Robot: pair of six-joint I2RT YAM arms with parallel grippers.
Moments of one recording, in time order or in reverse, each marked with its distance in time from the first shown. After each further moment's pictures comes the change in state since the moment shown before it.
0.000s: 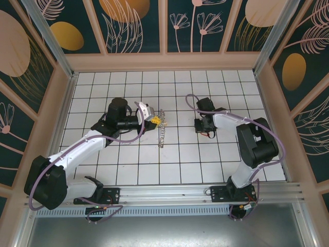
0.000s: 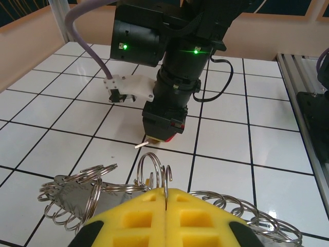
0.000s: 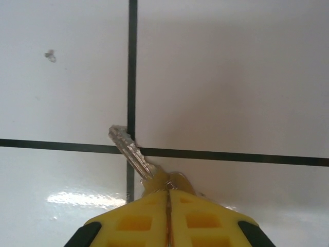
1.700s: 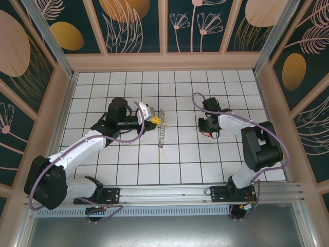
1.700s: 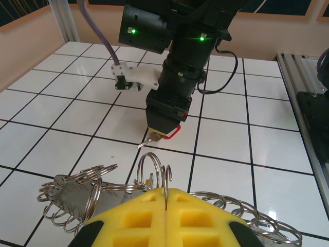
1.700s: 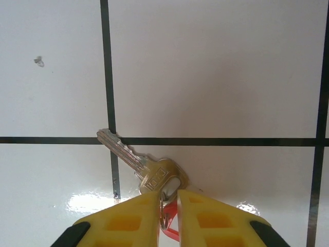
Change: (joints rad) left arm 0.000 0.000 0.000 0.000 0.000 0.000; right arm -0.055 -0.053 -0.037 0.008 -0.062 0.029
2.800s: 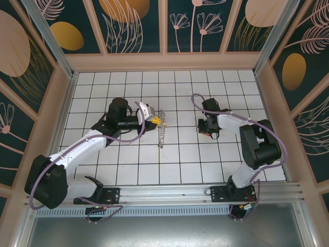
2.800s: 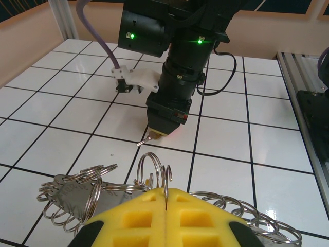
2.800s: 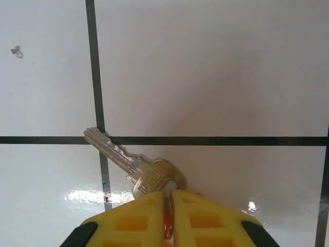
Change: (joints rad) left arm 0.000 0.009 0.000 0.000 0.000 0.000; right arm -0.002 0.030 0.000 0.001 -0.002 0.000
